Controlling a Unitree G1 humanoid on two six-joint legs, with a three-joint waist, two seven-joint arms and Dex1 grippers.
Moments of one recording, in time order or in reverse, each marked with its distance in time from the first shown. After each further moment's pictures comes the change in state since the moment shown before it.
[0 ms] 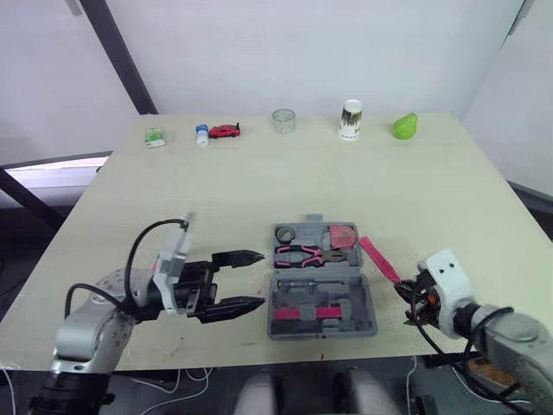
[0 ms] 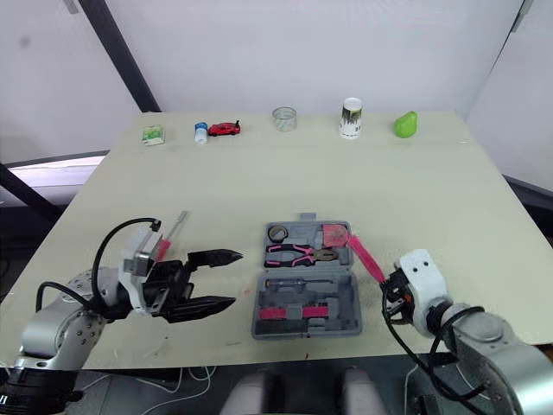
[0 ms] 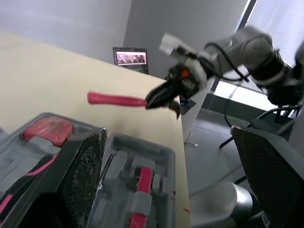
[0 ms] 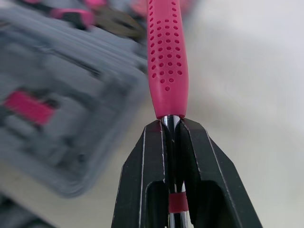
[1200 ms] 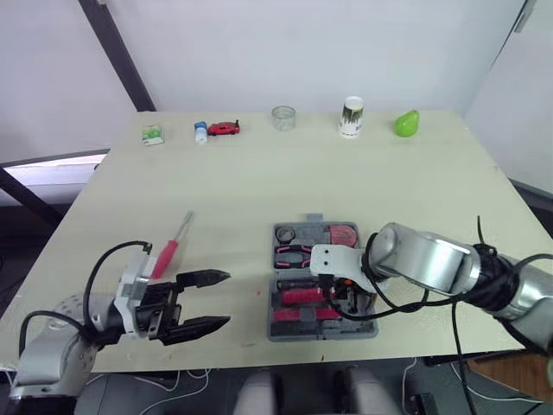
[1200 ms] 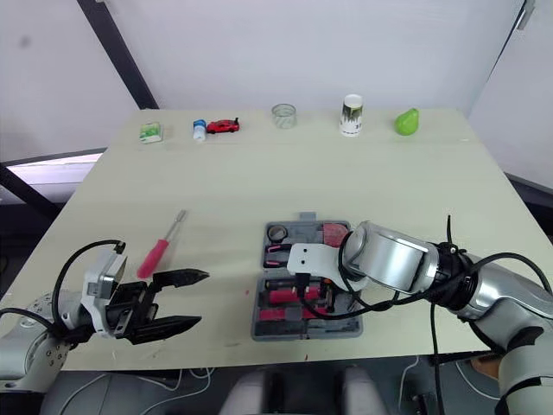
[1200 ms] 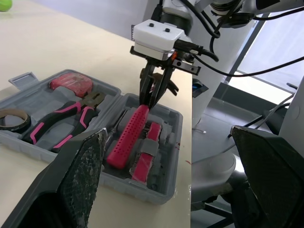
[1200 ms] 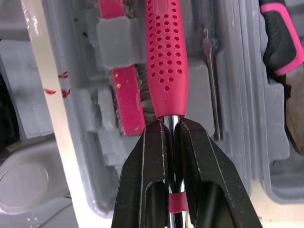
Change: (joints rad) left arm 0.136 0.058 0.095 0.113 0.030 -0.121 -0.111; right arm -0.980 0.036 1.023 0.498 -0.116 0.081 0.351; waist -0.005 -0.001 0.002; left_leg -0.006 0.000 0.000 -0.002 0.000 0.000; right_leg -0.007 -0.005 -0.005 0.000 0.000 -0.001
